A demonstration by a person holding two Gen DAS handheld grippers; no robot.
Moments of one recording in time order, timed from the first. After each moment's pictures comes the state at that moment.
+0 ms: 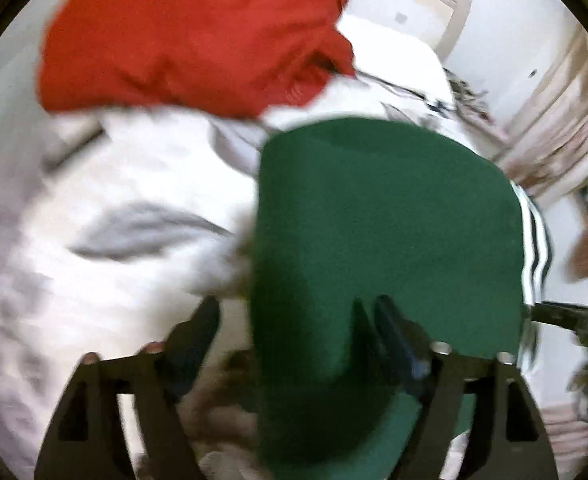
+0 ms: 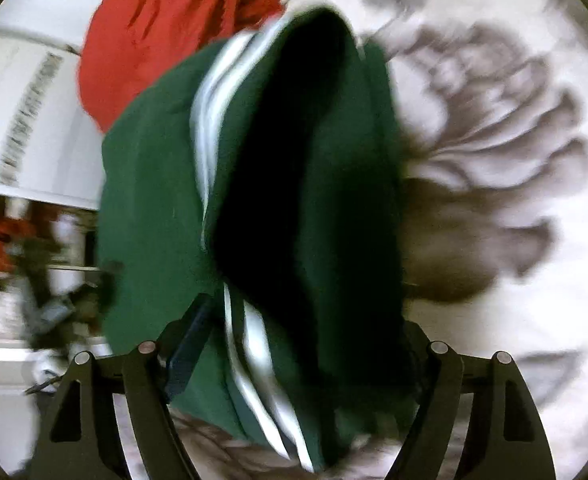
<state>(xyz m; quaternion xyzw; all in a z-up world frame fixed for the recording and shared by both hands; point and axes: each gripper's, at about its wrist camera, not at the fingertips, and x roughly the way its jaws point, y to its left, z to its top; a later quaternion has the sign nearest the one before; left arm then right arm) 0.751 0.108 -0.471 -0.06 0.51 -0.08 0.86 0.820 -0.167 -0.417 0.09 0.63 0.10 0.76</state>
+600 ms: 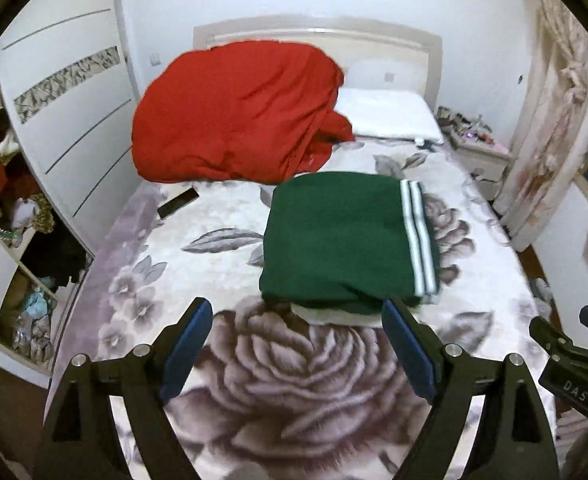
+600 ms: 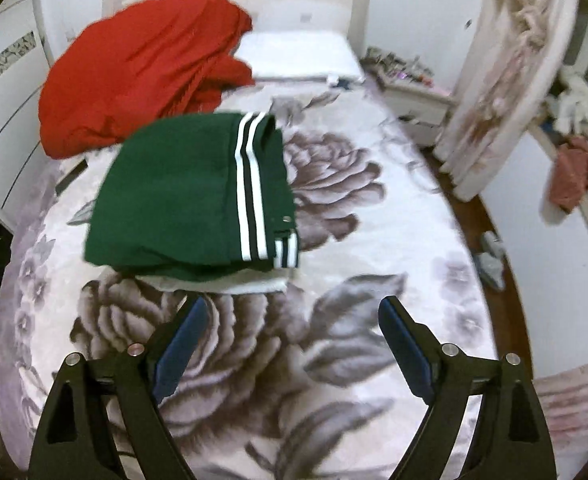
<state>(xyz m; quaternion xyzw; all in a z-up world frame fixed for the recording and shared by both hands) 0.528 0.046 -0.284 -0.01 0.41 0.00 0.91 0.518 -0.216 -0.180 -0.04 0.47 -0.08 0.88</state>
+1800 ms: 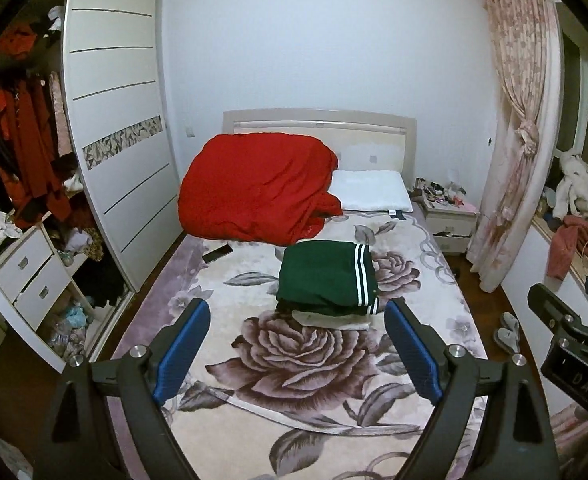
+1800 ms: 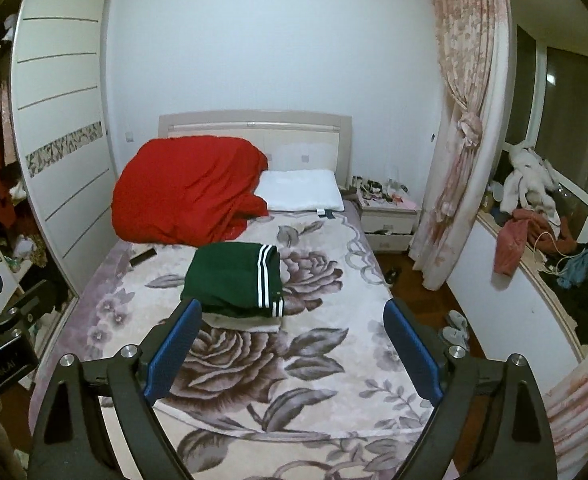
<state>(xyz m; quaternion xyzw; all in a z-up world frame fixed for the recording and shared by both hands) 0.273 0.027 -0.085 -0.01 0.29 0.02 0.96 0.125 -0.234 0.167 -0.05 0.28 -0.04 0.96</state>
